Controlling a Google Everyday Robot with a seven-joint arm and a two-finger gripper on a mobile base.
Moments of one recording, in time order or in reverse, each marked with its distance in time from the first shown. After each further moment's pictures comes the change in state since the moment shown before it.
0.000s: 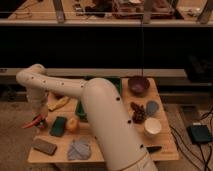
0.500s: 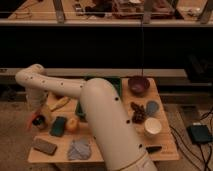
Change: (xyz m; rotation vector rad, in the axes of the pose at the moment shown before) arm -0.002 0.000 0.001 -0.003 -0.017 -0.003
